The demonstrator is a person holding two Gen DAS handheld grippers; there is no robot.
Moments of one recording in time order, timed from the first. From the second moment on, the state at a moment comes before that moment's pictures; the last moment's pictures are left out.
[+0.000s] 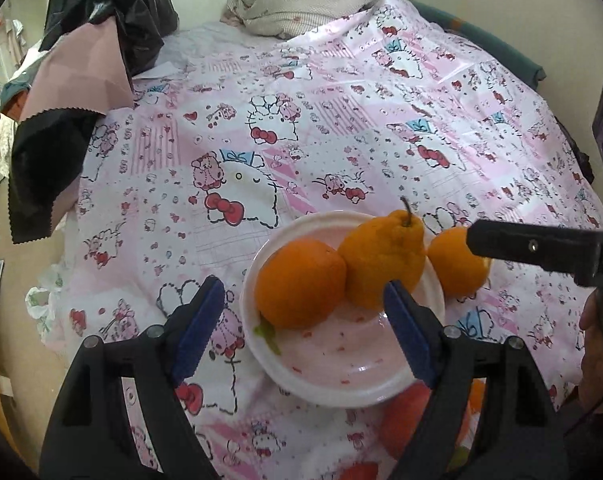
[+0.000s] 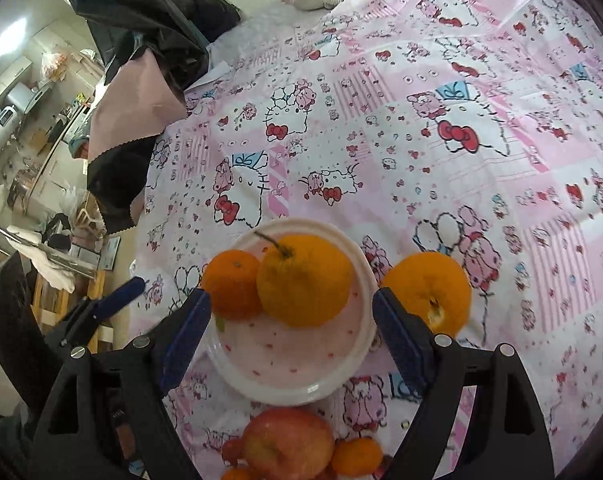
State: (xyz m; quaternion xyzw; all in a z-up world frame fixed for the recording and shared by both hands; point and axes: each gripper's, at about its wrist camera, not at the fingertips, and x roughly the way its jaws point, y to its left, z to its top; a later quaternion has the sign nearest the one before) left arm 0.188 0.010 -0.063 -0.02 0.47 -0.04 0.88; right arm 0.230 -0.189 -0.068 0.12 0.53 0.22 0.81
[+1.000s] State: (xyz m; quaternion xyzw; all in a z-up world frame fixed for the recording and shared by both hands) left arm 0.082 -0.001 -0.034 -0.06 0.44 0.00 0.89; right arm 0.115 -0.268 -0.041 0.19 0.49 0.14 0.84
